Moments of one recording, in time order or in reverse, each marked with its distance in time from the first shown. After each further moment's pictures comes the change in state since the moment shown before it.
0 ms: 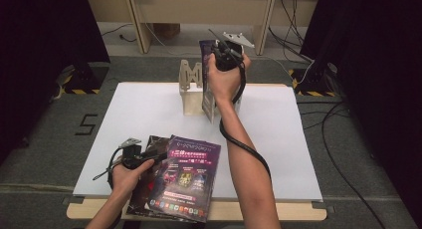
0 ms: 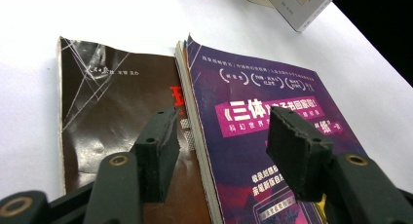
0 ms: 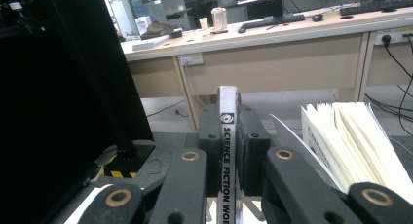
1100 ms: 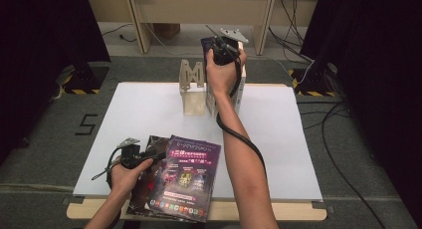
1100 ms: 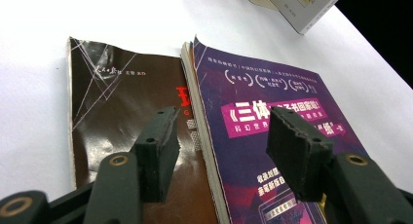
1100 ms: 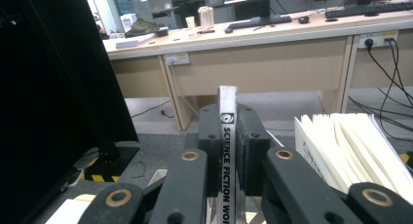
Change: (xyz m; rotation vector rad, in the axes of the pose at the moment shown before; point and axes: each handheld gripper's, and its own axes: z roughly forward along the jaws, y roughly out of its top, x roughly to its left) left arm 0.004 0.000 -0.001 -0.003 0.004 -0.010; right arm -0.004 0.000 0.034 0.000 -0.059 -0.024
